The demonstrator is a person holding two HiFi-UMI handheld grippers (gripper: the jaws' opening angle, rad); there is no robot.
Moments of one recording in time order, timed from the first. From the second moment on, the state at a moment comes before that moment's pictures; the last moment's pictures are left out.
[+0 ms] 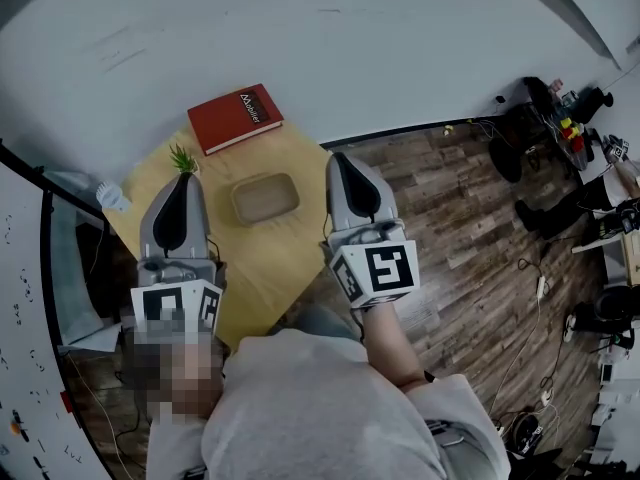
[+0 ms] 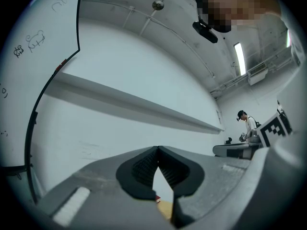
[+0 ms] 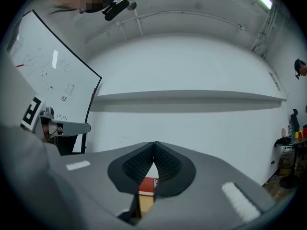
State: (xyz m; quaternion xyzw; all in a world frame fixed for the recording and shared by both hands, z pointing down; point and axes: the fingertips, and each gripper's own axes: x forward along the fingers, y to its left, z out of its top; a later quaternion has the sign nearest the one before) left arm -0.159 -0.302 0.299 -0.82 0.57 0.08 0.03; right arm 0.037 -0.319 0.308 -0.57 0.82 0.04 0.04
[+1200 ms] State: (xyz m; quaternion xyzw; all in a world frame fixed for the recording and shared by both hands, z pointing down) left arm -0.147 -0.369 0.538 -0.76 0.58 -0.08 -0.28; right arm 0.019 -0.406 0.544 -0.47 0.83 -0.24 -0.20
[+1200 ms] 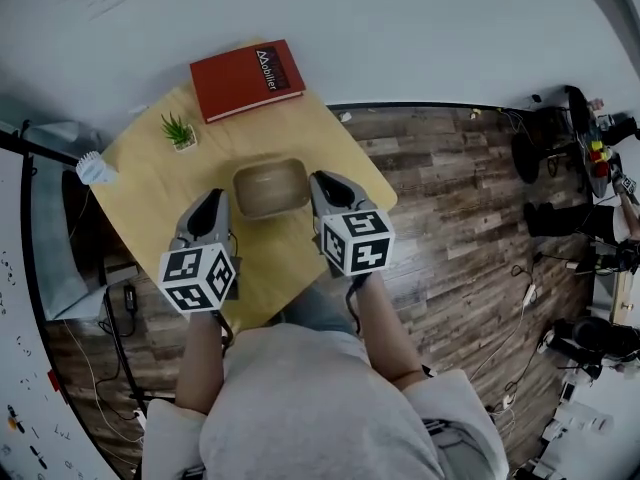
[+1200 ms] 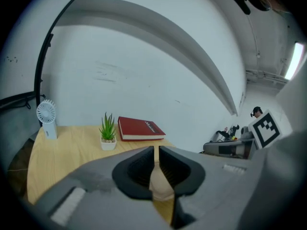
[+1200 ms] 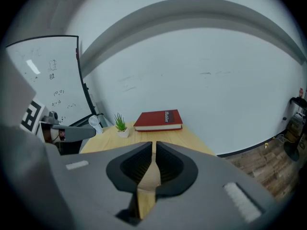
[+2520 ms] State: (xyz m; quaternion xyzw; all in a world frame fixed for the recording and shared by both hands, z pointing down) left arm -0.118 -0.377 0.653 -0.70 0.54 -0.14 -0.44; right arm 0.005 -0.419 0.658 -0.42 0.79 -0.36 -0.29
